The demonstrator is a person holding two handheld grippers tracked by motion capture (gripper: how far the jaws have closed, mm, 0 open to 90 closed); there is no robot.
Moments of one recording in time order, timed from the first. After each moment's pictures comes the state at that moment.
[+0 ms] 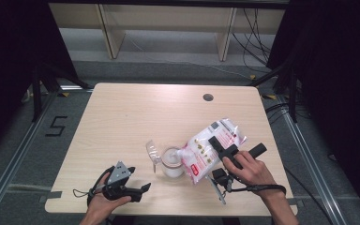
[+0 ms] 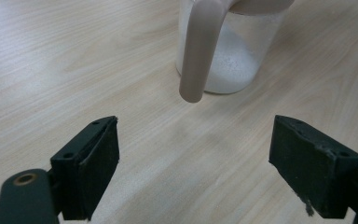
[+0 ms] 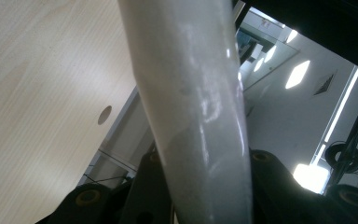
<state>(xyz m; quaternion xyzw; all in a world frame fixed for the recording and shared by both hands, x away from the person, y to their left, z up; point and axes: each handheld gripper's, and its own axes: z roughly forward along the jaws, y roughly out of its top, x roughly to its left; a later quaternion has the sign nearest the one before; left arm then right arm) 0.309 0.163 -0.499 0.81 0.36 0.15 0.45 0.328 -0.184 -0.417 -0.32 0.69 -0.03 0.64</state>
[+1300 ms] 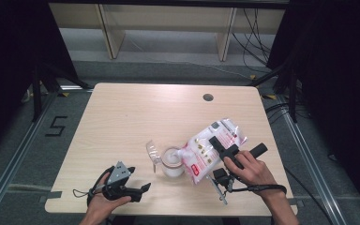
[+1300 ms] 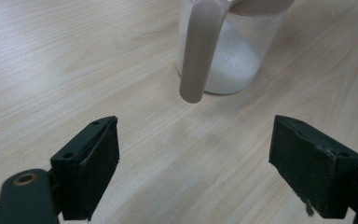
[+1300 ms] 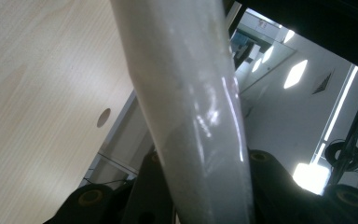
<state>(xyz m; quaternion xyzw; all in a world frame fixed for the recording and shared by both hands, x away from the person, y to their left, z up) 0.309 0.163 -0.498 0.81 0.36 0.15 0.45 0.327 -0.186 -0.417 -0.31 0.70 -0.01 0.65</state>
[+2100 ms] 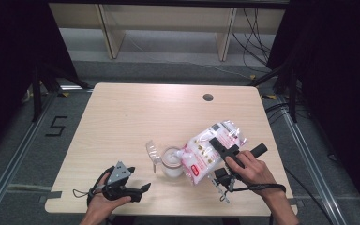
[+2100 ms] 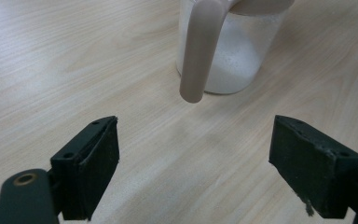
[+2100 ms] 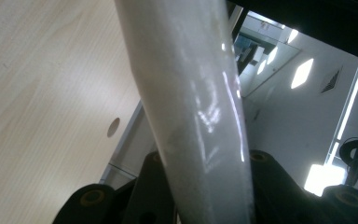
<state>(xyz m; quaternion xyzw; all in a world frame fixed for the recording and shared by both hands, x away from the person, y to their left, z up) 0.309 0.161 -0.499 0.80 0.36 0.15 0.45 0.331 -0.191 -0.420 -0.31 0.71 0.01 0.63</state>
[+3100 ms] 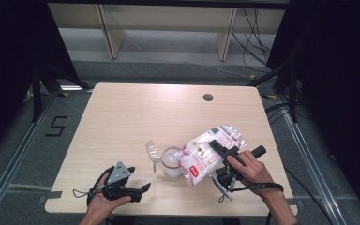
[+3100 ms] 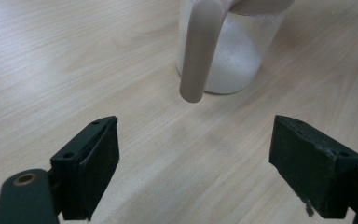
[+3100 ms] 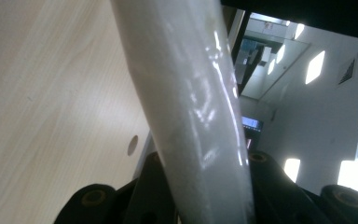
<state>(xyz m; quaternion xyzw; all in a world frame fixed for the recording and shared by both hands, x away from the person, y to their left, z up) 0.309 0.161 -0.499 0.80 0.36 0.15 0.46 0.335 -0.196 -0.430 -0.26 0.75 0.07 0.60</state>
